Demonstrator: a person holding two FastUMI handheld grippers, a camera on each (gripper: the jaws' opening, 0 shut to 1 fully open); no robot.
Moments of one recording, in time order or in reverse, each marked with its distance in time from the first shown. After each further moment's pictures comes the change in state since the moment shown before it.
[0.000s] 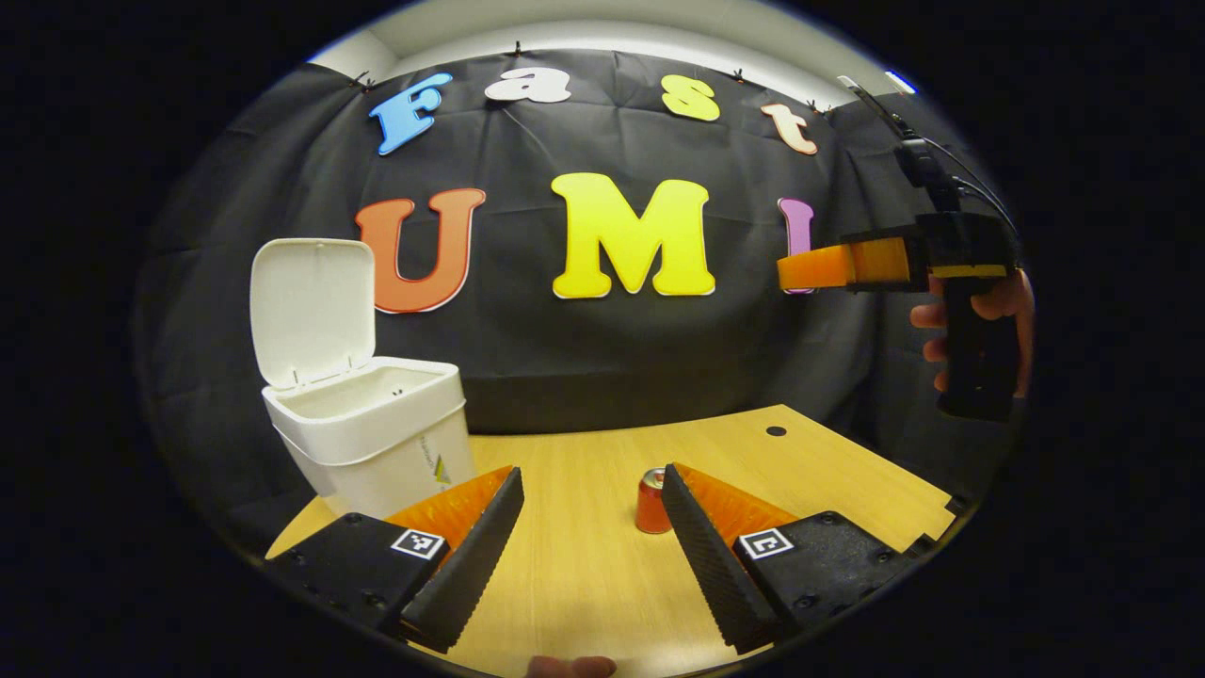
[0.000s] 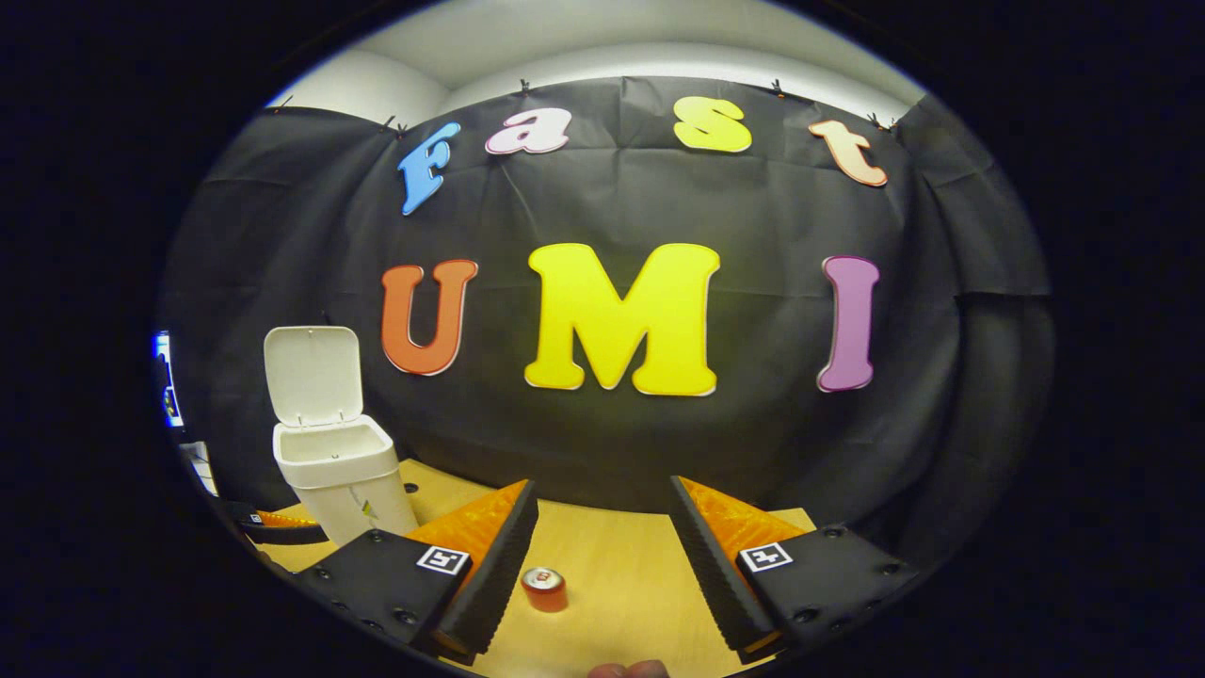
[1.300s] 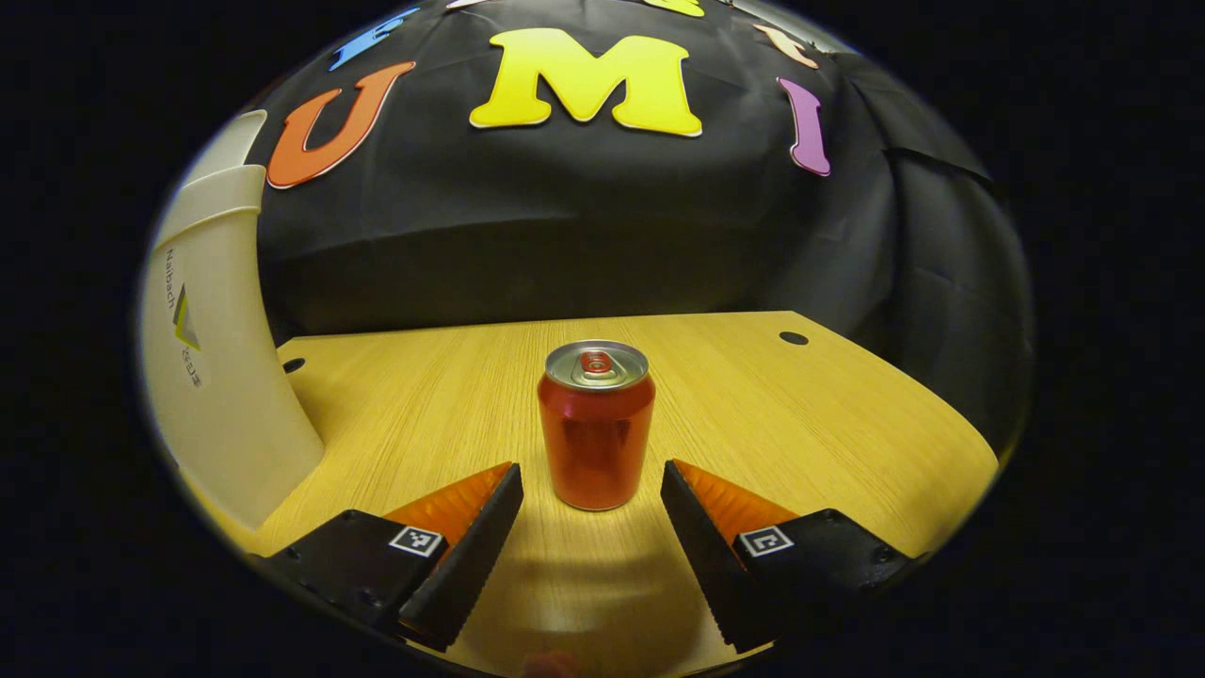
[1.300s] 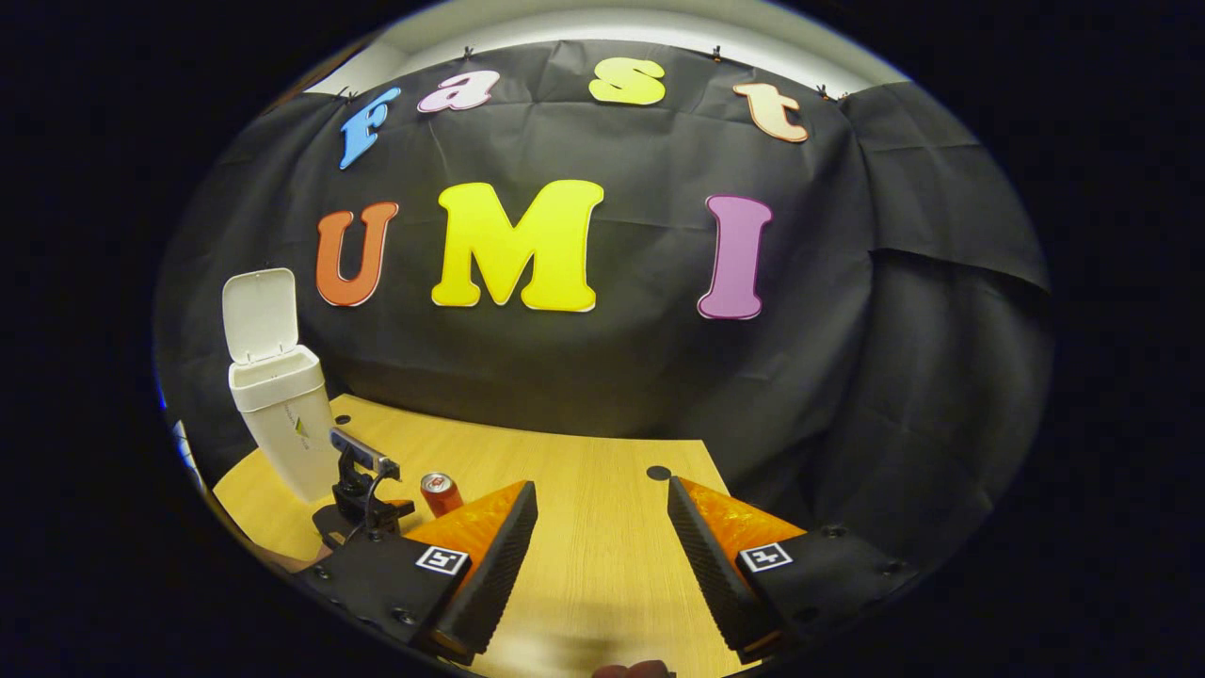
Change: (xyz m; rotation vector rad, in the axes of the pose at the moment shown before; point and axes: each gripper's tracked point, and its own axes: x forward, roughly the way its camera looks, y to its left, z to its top) left arm 0.175 -0.064 -0.162 -0.031 0.253 -0.042; right arm -0.080 -0.118 -0.060 -0.005 0.207 -0.169
